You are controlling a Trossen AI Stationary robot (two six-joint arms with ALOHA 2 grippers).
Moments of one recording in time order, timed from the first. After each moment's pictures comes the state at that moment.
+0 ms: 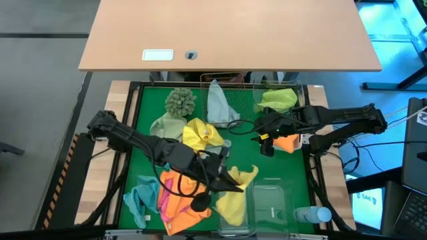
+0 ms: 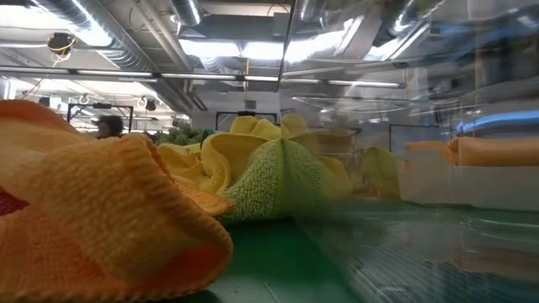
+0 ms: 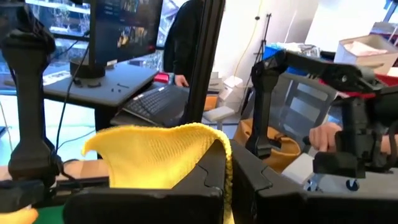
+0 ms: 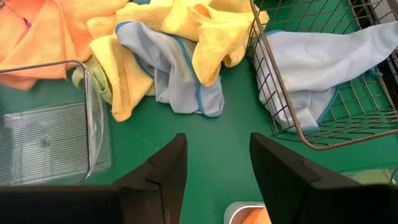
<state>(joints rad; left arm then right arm) -0.41 1.76 1.75 -0.01 -0.07 -0.20 0.12 1.24 1.27 -0.94 0.15 0.17</state>
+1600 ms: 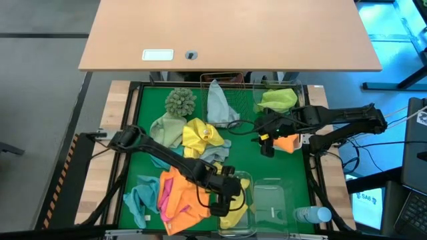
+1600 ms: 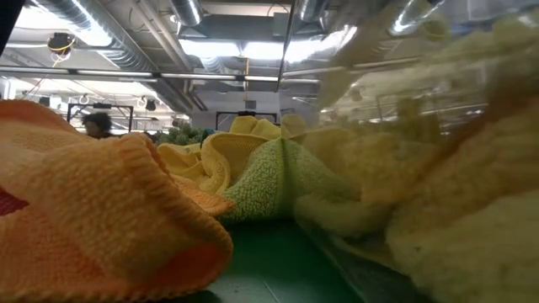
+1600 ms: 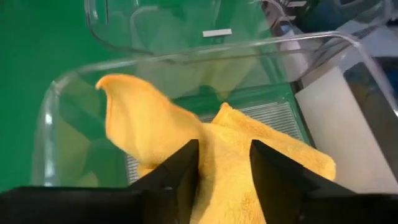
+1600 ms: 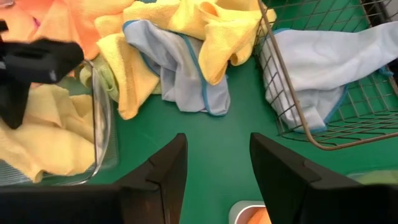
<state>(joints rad) -0.39 2.13 1.80 -0.50 -0.06 -0.23 0.12 1.24 1.27 -0.95 0.12 0.17</state>
